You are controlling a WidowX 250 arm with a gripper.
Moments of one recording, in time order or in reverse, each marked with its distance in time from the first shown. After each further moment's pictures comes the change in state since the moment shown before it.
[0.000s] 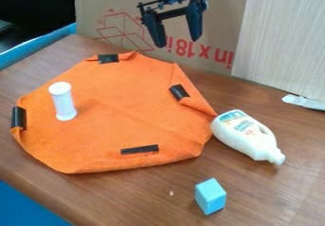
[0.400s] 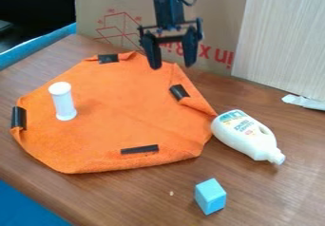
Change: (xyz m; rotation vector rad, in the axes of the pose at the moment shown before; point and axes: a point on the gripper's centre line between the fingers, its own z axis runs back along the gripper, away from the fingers) arm -0.008 0.014 -0.039 0.098 0.099 -0.038
